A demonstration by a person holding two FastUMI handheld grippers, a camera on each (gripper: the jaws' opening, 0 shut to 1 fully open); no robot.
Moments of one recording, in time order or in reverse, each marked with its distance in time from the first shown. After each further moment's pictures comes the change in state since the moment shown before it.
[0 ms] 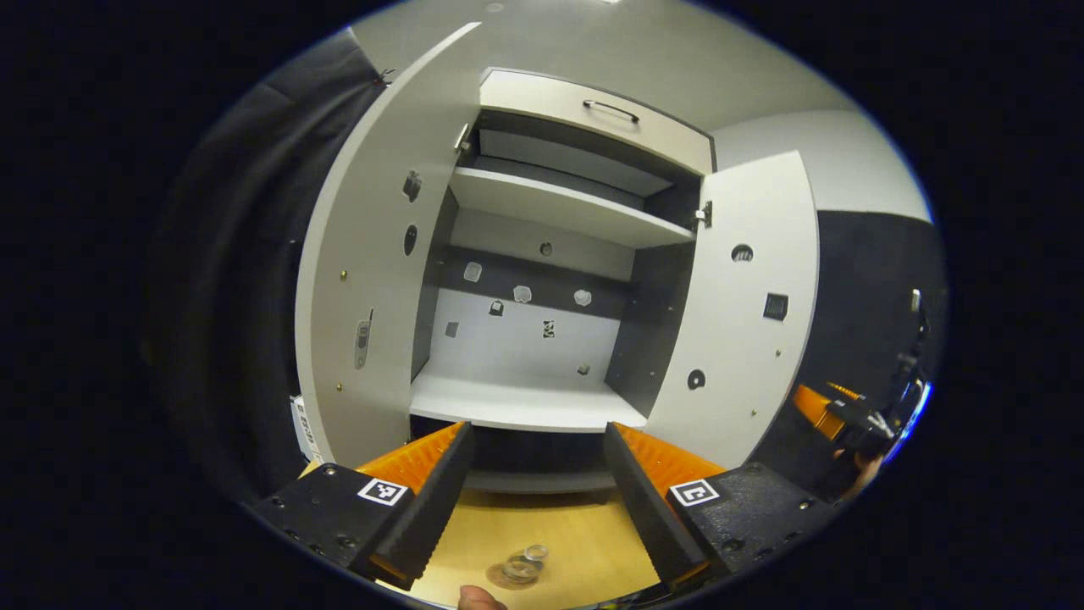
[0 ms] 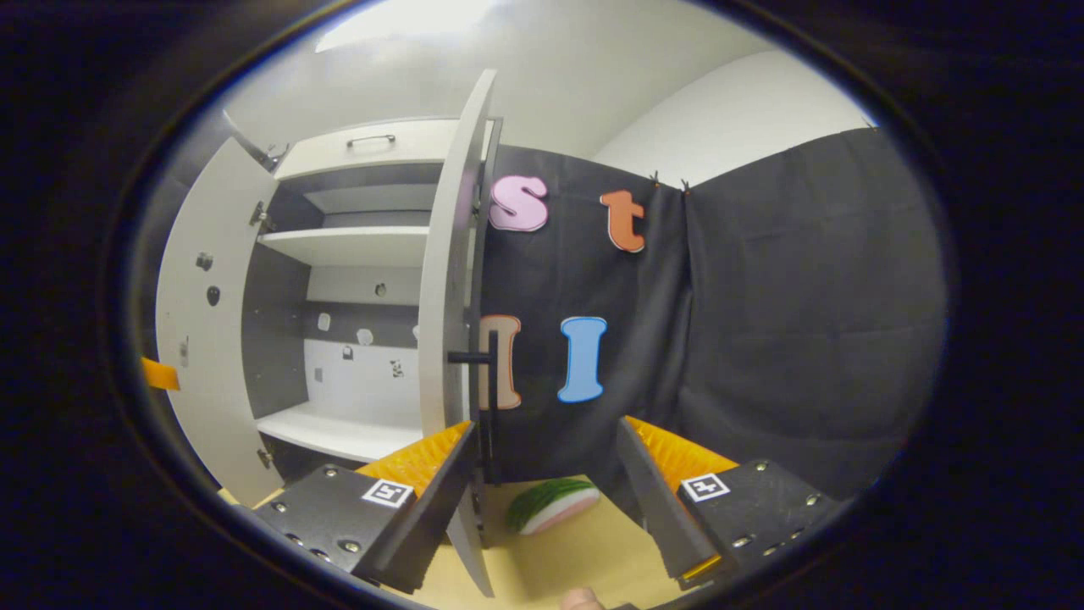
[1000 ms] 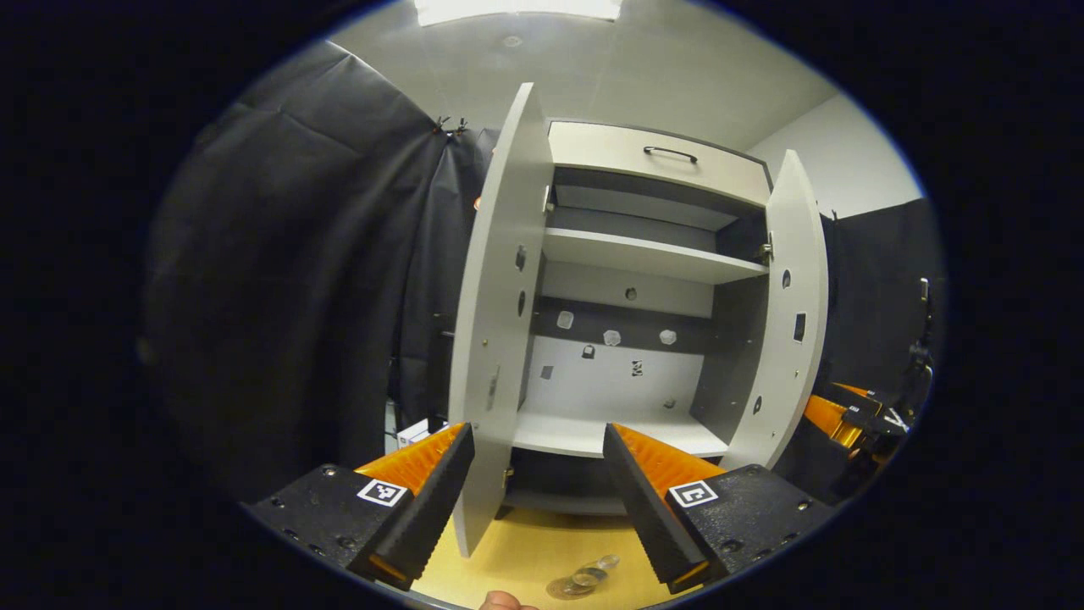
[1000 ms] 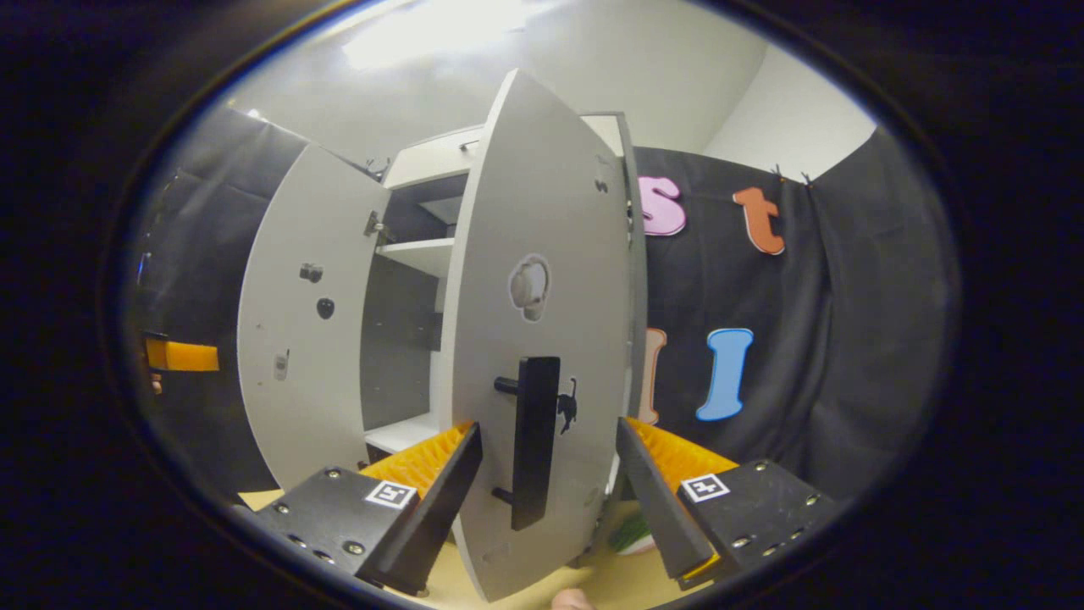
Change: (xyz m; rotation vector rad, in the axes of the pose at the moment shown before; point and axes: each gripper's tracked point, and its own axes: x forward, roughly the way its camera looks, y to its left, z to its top) left arm -0.061 0.068 0.033 0.113 -0.125 0.324; right arm 0.026 0.151 -0.001 0.016 0.006 0.463
